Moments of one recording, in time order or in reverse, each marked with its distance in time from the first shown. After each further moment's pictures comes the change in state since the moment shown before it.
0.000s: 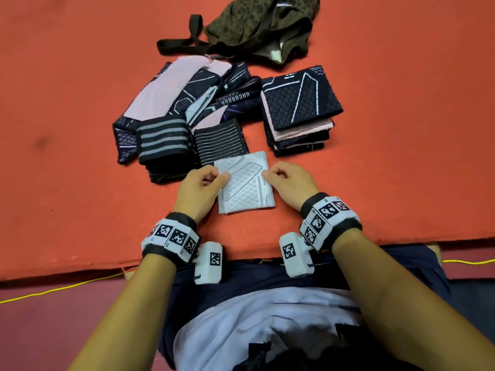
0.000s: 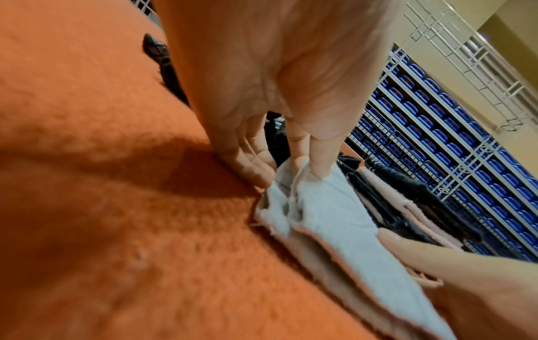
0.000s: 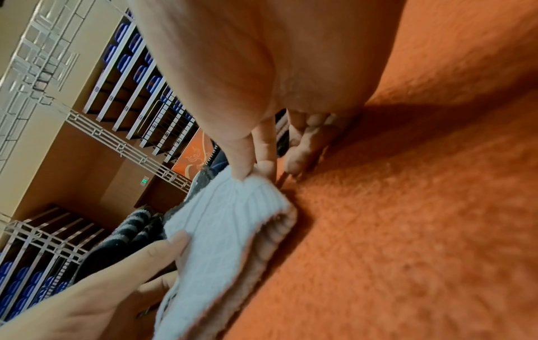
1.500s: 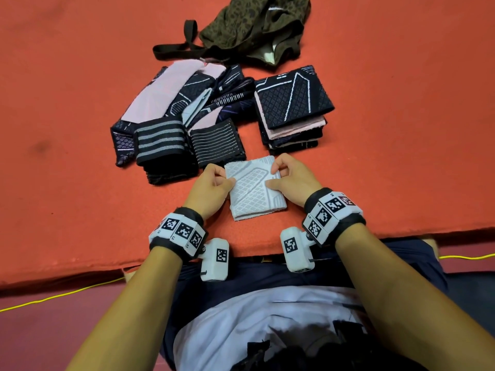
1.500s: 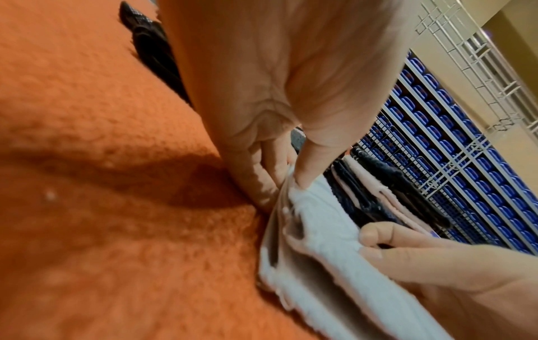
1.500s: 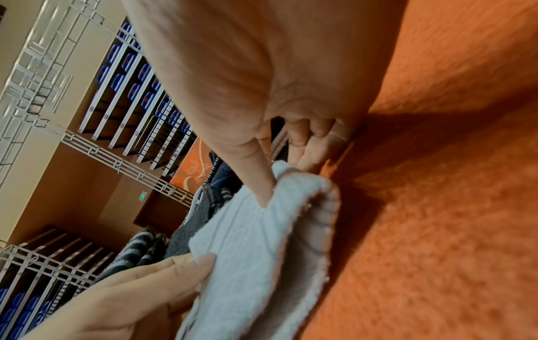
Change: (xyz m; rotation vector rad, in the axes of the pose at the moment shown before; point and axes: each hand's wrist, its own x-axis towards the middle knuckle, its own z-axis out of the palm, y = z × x) left_hand 0.000 0.012 0.018 -0.002 -0.102 -0.157; right_hand -0.007 0.000 -0.013 0.178 -0.053 0.040
